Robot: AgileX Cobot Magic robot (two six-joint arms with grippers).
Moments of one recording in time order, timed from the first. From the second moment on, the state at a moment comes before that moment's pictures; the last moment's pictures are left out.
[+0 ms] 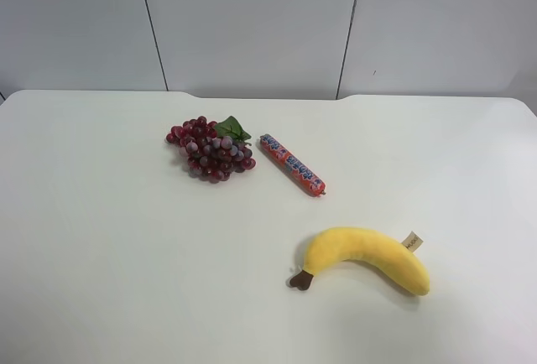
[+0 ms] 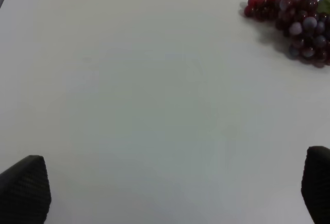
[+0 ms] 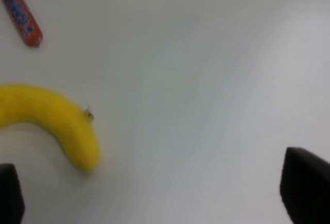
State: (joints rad) left arm -0.06 -0.01 -0.51 0.05 1.06 -0.12; right arm 0.20 0.07 -0.61 -0.06 1.20 -0.02
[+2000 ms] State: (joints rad) left arm 0.05 -0.01 -0.51 0.05 1.06 -0.12; right arm -0.02 0.00 -0.51 -0.02 1.06 0.00
